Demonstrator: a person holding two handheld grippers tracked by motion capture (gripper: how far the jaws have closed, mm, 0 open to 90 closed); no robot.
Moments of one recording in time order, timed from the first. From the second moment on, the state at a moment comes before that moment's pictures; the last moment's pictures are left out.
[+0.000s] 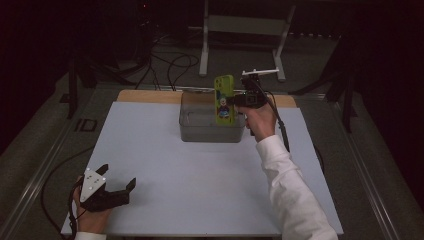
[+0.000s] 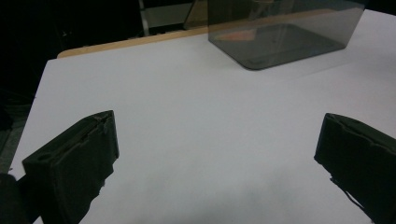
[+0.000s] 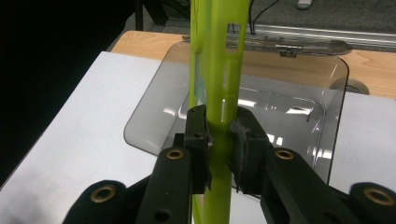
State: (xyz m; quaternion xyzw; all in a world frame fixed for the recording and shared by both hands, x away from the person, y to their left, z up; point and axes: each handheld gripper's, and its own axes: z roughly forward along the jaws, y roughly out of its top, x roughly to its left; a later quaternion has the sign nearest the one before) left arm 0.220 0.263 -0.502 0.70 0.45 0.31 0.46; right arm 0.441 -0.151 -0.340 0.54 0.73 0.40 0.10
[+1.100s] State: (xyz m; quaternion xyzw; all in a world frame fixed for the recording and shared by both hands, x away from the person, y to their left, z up) left arm 0.220 0.263 -0.502 0.70 0.45 0.31 0.46; right arm 0.472 -0.160 -0.354 0.60 0.71 0.35 0.11
